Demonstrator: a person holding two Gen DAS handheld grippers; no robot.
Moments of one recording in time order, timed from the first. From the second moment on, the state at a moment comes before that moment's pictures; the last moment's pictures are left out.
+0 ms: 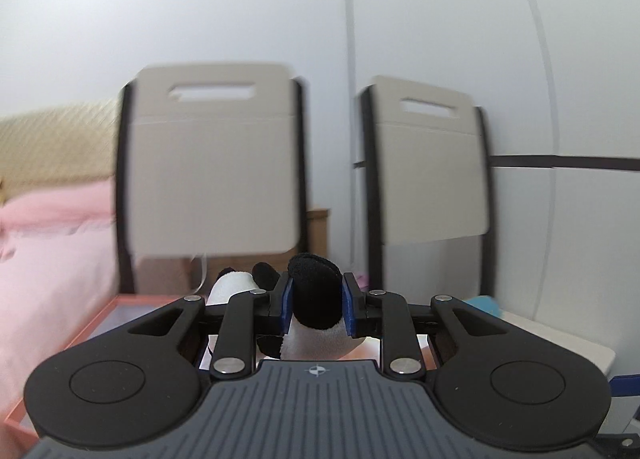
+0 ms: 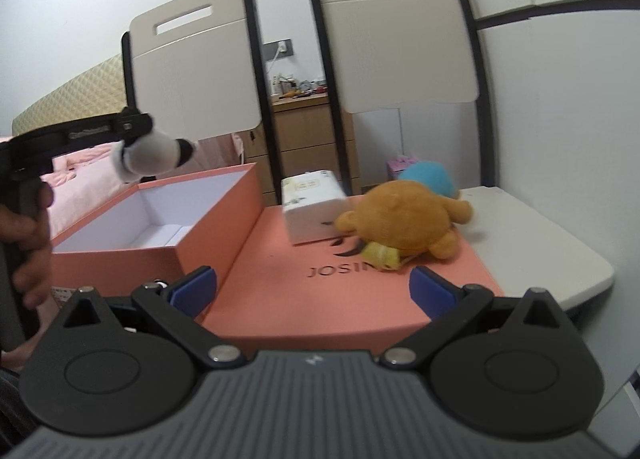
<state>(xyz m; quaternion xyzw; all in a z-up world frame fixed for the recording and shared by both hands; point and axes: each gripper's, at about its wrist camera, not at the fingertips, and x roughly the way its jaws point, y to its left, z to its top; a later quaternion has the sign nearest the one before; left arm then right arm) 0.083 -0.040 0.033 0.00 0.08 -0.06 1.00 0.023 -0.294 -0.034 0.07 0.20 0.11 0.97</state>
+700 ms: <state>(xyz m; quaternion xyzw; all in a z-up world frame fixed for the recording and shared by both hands) 0.105 0.006 -0.005 -0.03 0.16 0.03 0.99 0.043 -0.247 -0.031 0.08 0.19 0.14 0.97</state>
